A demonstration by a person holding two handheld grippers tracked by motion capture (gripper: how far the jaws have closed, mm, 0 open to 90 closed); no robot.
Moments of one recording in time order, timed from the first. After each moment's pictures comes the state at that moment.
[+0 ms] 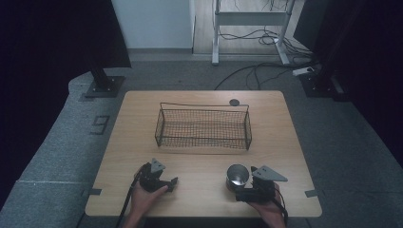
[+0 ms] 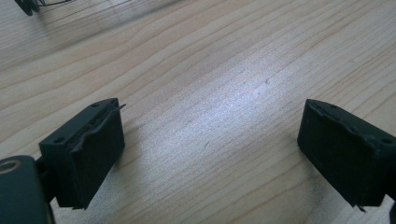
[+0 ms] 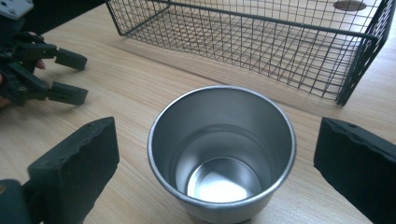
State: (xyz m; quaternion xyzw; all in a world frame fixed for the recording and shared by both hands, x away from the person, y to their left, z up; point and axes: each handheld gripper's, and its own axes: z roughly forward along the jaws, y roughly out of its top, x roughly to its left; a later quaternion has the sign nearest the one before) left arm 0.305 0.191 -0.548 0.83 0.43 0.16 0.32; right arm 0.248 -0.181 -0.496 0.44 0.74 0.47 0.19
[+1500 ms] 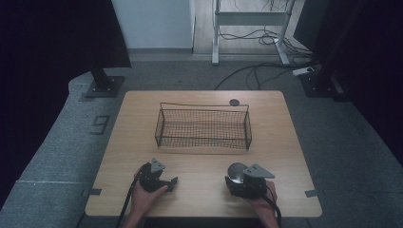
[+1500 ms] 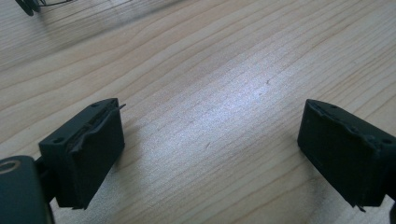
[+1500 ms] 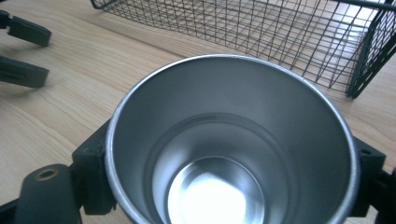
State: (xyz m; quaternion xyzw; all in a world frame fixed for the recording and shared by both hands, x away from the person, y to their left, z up) left arm 0.305 0.191 -0.548 0.83 0.43 0.16 0.32; right arm 0.265 -0.165 -0.519 0.44 0.75 0.44 0.21
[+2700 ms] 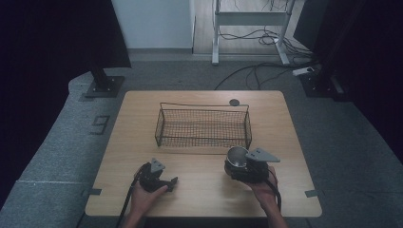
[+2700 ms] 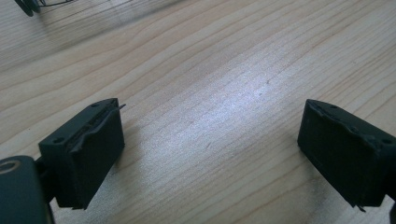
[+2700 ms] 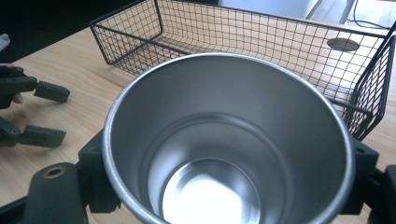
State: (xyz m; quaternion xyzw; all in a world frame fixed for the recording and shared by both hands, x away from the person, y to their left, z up) left arm 0.306 0.191 -0.548 0.83 0.43 0.16 0.32; right arm 0.295 -0.168 -0.474 0.43 0.73 0.48 0.21
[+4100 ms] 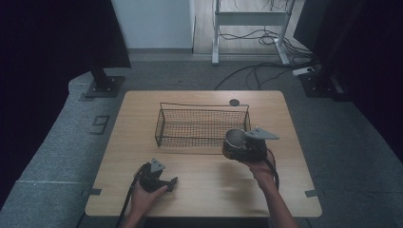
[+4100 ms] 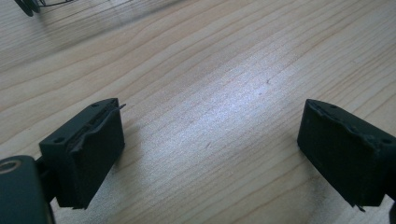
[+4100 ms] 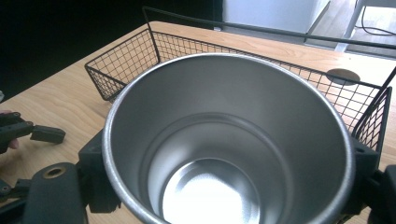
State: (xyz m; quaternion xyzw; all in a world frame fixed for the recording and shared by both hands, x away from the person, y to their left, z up) left arm 0.305 0.192 -0.548 0.83 0.43 0.16 0.32; right arm 0.344 -0.166 -0.443 0.43 0.73 0.50 0.20
